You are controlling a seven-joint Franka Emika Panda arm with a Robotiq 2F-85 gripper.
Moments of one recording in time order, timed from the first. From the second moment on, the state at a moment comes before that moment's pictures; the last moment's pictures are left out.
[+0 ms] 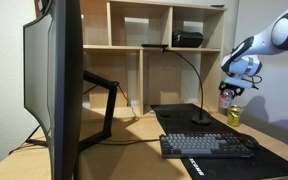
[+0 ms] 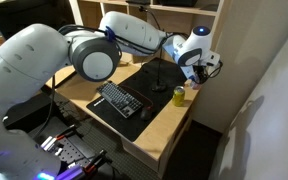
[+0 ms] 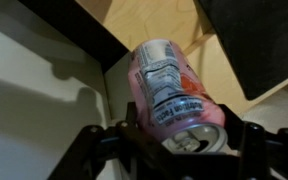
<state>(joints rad) -0.37 1.01 -0.06 -1.01 0.27 2.45 0.14</state>
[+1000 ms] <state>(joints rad) -0.64 0.57 0.04 -1.22 0.33 1.90 -0.58</state>
